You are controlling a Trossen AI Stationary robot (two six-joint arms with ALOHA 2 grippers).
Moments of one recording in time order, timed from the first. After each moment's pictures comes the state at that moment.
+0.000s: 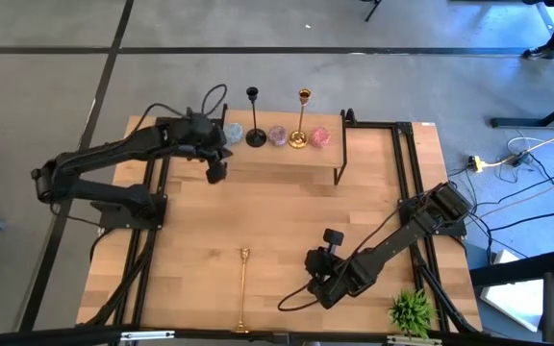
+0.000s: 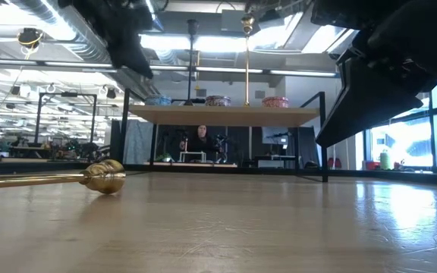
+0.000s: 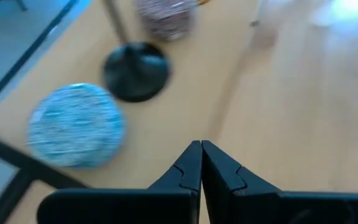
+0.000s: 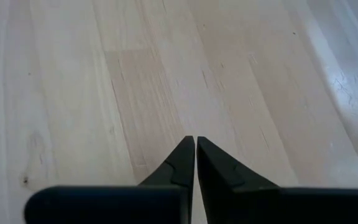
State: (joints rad) left arm 0.46 1.07 0.95 -0.63 0.02 0.06; right arm 0.67 1.92 1.22 -0.64 0.69 0.80
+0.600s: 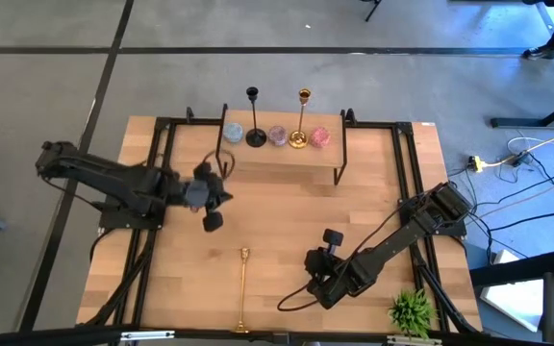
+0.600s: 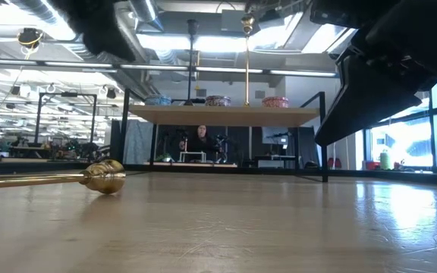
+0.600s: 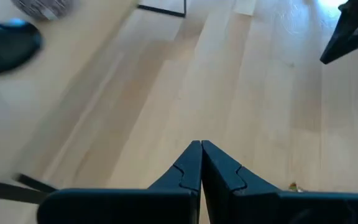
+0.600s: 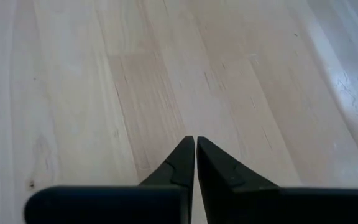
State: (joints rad) left arm -0.18 1.01 0.83 -0.59 -0.39 -0.36; right arm 0.67 1.92 1.22 -0.62 0.69 0.80
